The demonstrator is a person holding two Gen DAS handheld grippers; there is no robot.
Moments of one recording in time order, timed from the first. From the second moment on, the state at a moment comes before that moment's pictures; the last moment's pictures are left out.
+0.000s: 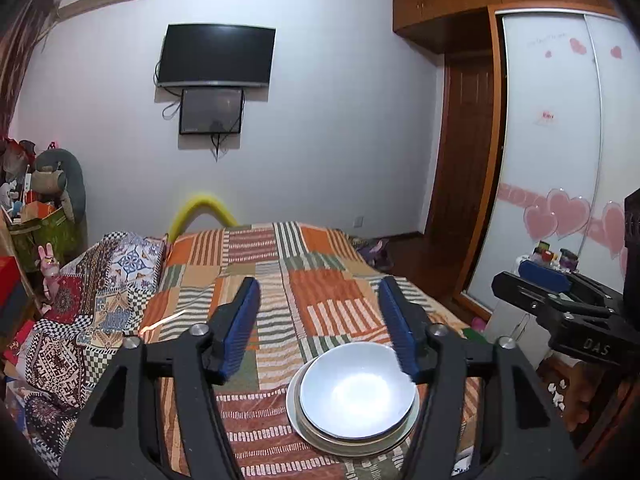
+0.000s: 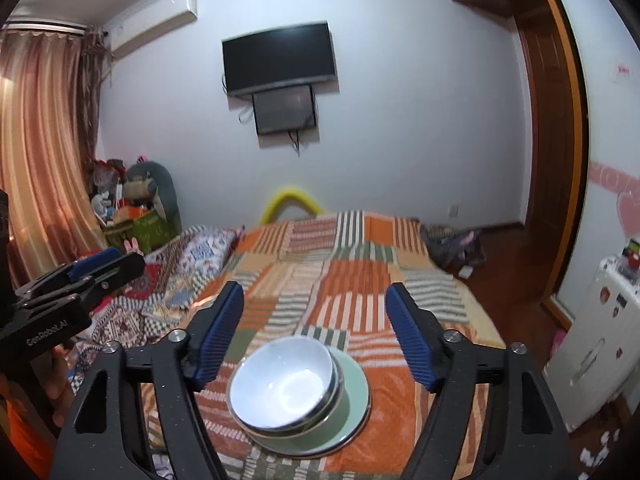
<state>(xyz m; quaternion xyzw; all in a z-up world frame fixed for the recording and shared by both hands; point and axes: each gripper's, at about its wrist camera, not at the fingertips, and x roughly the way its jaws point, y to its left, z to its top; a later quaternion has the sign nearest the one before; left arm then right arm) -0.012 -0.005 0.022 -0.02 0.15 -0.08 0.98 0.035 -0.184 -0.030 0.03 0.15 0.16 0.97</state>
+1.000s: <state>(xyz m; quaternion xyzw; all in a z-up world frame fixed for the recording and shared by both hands) -0.036 -0.003 0.023 -0.03 0.11 -0.07 0.99 0.013 -0.181 -0.030 0.03 0.10 0.15 0.98</state>
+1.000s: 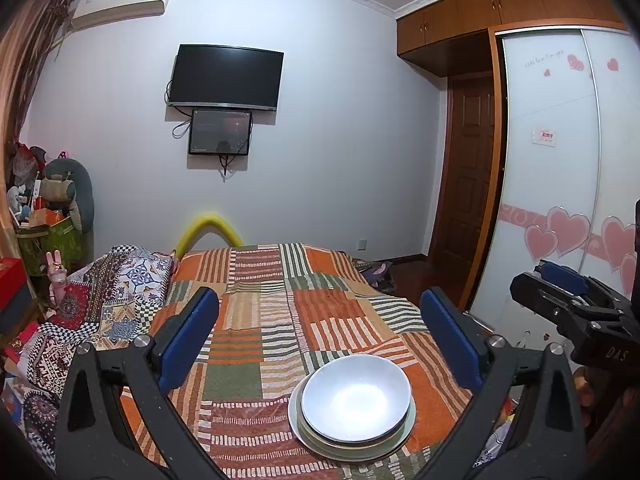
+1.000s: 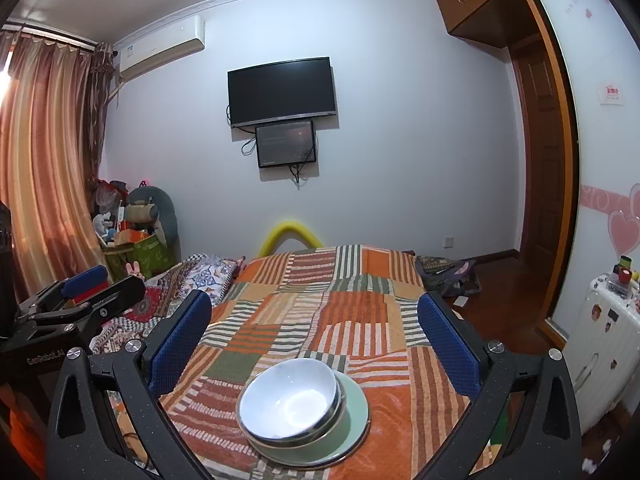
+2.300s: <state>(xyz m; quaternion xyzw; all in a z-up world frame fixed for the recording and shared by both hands) -0.036 -0.008 0.024 -0.02 0.12 -0.07 0.99 0.014 -0.180 -0.027 0.03 0.11 0.16 0.98</state>
